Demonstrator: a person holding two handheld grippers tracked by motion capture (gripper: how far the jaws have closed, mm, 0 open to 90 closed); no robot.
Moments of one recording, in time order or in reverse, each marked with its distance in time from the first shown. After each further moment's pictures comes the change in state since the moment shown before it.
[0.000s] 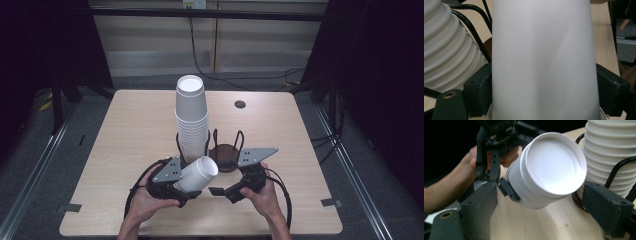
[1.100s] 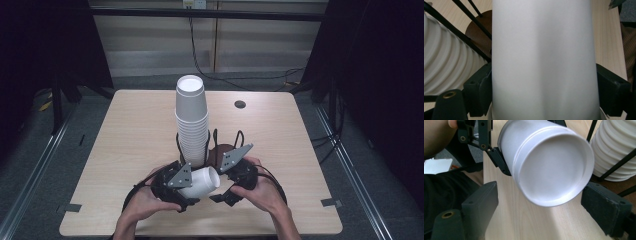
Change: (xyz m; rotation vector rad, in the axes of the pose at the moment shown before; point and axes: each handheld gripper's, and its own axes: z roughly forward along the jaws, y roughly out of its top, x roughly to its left) left arm -0.007 0.009 0.013 0.235 -0.040 0.150; right arm -0.002 0.013 0.020 0.391 0.009 -0.107
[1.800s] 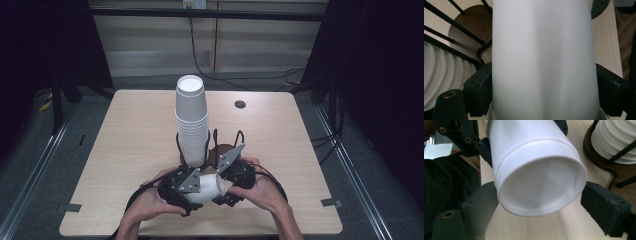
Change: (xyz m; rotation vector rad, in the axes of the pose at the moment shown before) left arm -0.008 0.011 0.013 0.083 -0.048 0.064; right arm -0.006 -0.001 0.012 0.126 0.035 0.007
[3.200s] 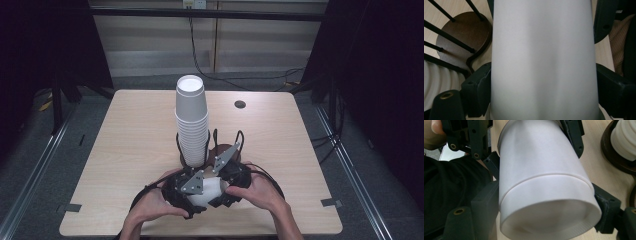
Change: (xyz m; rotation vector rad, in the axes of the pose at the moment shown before) left arm -0.002 0.001 0.008 -0.055 -0.047 -0.009; right arm 0.000 0.006 0.007 0.022 0.086 0.036
